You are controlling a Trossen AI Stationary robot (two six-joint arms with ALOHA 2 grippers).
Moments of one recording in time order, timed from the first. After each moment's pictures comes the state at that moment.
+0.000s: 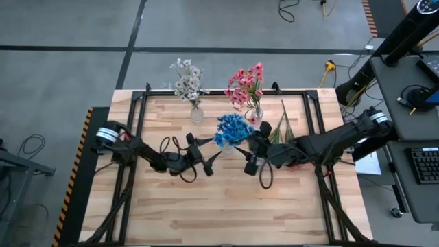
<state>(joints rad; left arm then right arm) -0.27 1.81 0.54 1.33 -0.80 0.15 0.32 1.37 1.09 -0.16 0.70 0.11</state>
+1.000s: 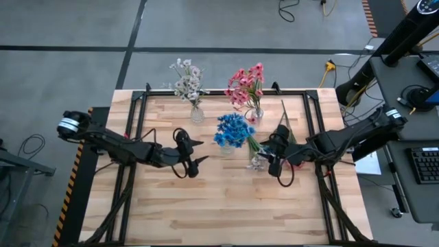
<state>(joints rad) -0.26 1.30 0.54 0.32 -0.59 -0.24 0.34 1.08 0.83 -0.43 0.54 0.29</state>
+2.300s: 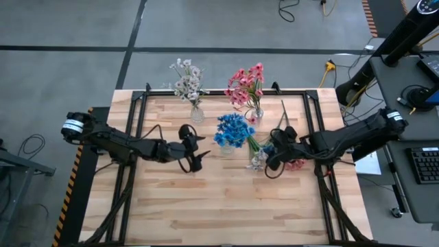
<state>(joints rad) -0.16 1.37 0.54 0.35 -0.54 -0.09 0.24 1.10 0.72 -0.59 0.51 0.70</state>
